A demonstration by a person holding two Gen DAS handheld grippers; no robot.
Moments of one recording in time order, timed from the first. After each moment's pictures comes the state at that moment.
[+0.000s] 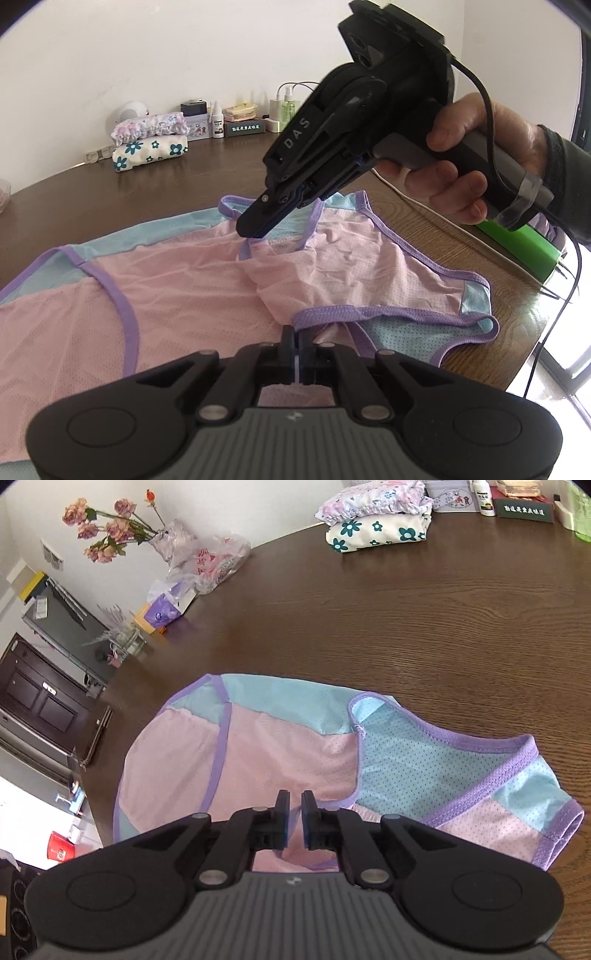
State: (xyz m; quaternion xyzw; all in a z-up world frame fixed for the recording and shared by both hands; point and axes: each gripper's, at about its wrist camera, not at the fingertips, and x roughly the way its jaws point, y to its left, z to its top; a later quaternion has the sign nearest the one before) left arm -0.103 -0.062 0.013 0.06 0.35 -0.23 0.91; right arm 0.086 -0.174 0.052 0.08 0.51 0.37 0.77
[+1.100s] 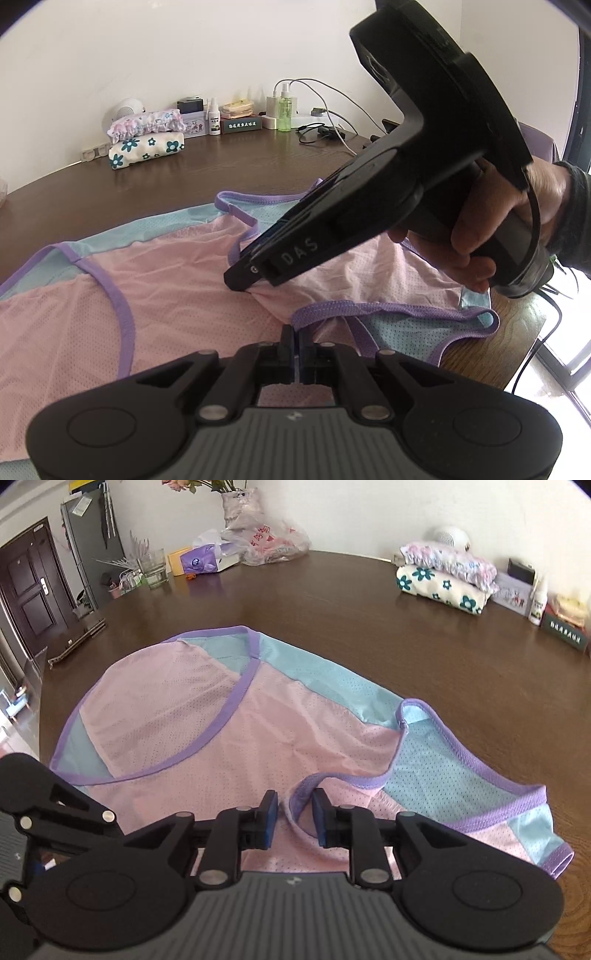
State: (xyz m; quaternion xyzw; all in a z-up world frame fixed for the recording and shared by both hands) left arm -0.104 -0.065 0.010 0.07 0.35 -0.23 0.91; right arm 0.017 -0.131 0.045 -0.12 0.40 0.38 0.83
